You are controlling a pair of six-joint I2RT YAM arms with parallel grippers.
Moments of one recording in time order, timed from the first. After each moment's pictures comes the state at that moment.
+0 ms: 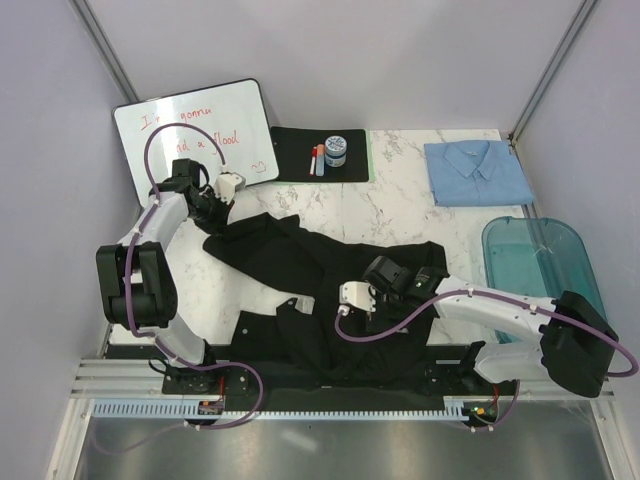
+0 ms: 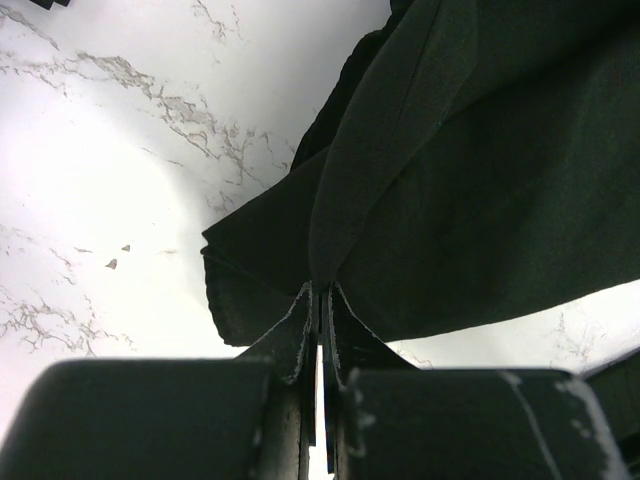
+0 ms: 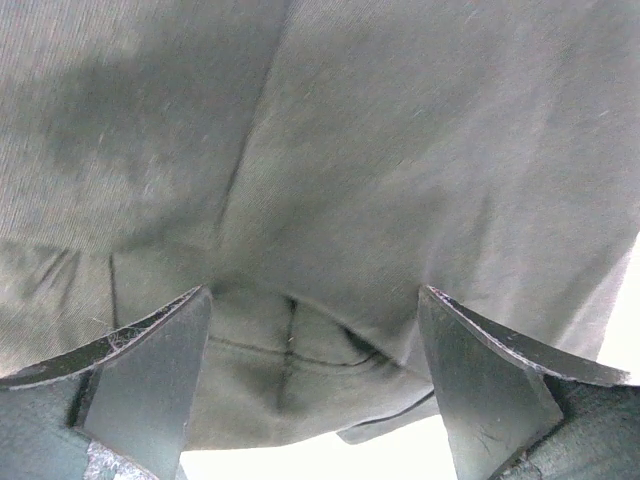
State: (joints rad) left arm 0.06 1.67 1.23 -0.73 0.35 0.65; right arm 0.93 1.27 0.72 -0.64 0.05 -0.63
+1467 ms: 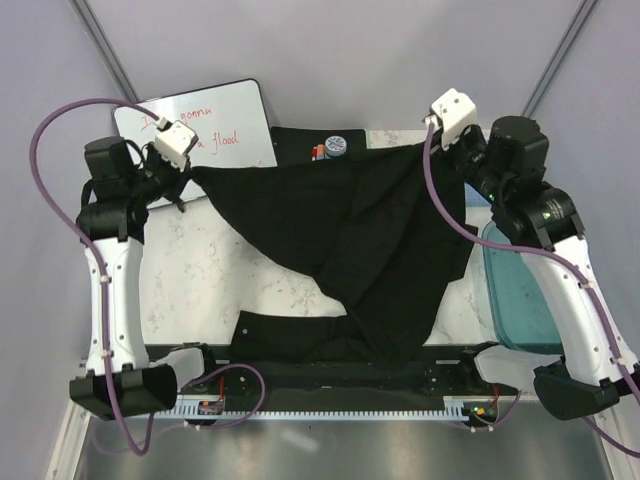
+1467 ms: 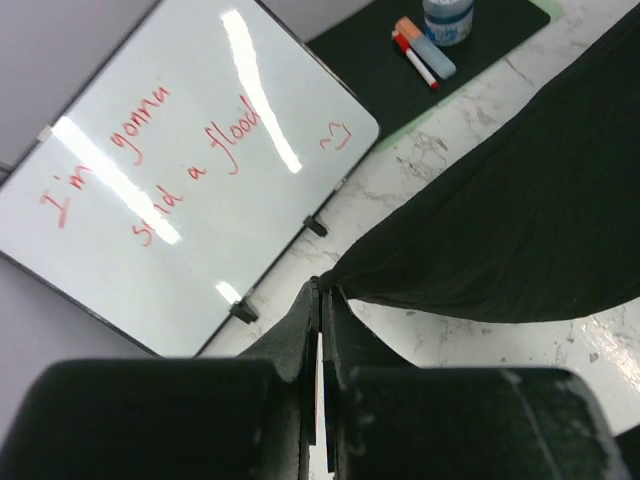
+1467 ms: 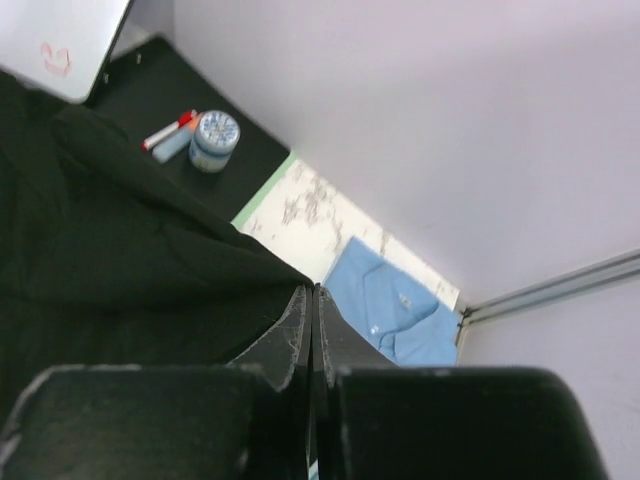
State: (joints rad) left arm 0.17 1.17 1.44 -0.72 0.54 0.59; right arm 0.38 1.19 1.62 -0.65 -0.01 -0.48
